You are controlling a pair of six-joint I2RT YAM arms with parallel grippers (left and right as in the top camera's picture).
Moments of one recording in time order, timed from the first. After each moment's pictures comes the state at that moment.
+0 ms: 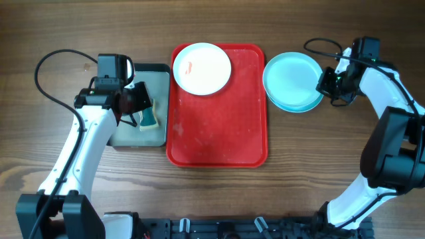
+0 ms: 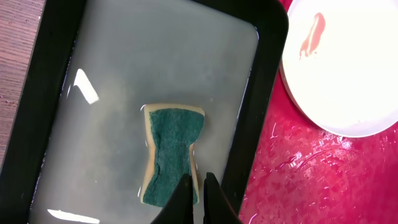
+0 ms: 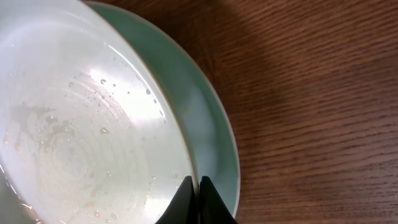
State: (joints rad) left arm -0.04 1.49 1.06 -0.69 0.06 -0.32; right arm -0.21 1.94 1.29 -0.68 -0.24 0.20
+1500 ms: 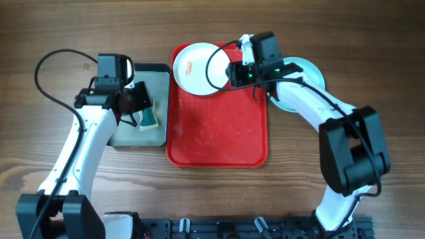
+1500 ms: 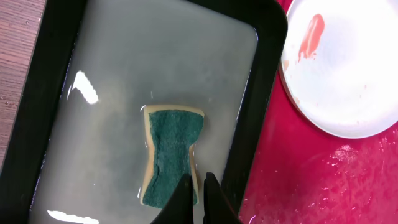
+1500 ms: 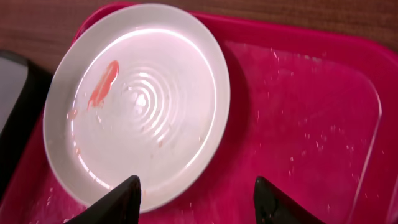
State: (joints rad) left arm -0.04 1.49 1.06 -0.69 0.06 -0.32; right arm 0.37 1.96 1.29 -0.22 -0.20 0.18
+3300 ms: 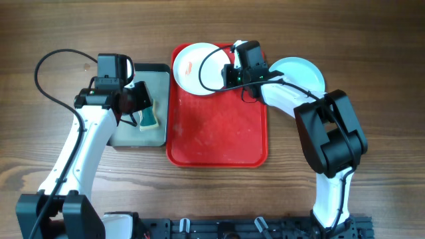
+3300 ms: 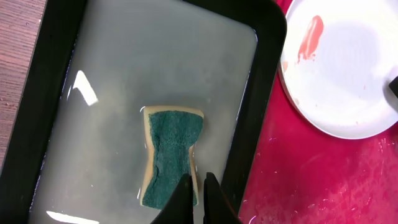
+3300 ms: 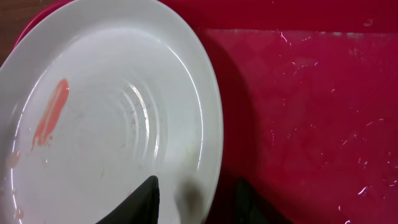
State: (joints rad) left arm -0.04 1.49 1.06 -0.68 0.06 -0.32; right arm 0.41 2.13 1.29 -0.01 -0.13 0.34
